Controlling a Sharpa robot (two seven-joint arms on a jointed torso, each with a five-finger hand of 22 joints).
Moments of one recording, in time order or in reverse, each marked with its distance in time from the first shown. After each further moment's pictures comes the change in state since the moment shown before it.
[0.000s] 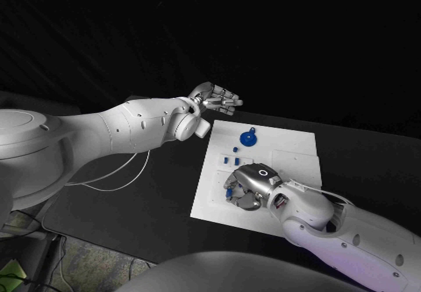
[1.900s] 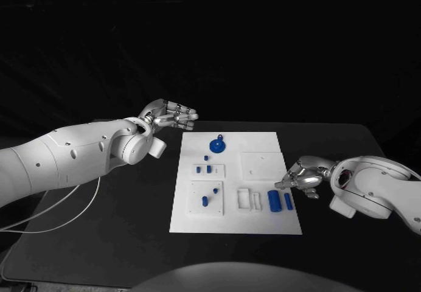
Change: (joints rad) left arm 0.000 -0.180 -0.024 0.214 0.011 0.015 0.013; left_hand -0.018 -0.017 -0.005 0.014 -0.006 0.004 -0.004 0.000 0.000 0.007 -0.014 0.000 0.000 0.004 -0.004 0.000 0.000 0.000 0.000 0.000 0.000 0.000; right arm 0.050 -0.443 0.144 0.049 0.771 0.251 -0.213; right_hand -0.149 0.059 -0.113 0.208 0.065 0.004 -0.046 0.000 0.550 0.162 -0.114 0.944 1.163 0.008 -0.071 0.247 0.409 -0.040 0.000 -0.061 0.366 0.191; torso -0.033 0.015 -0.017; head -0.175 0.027
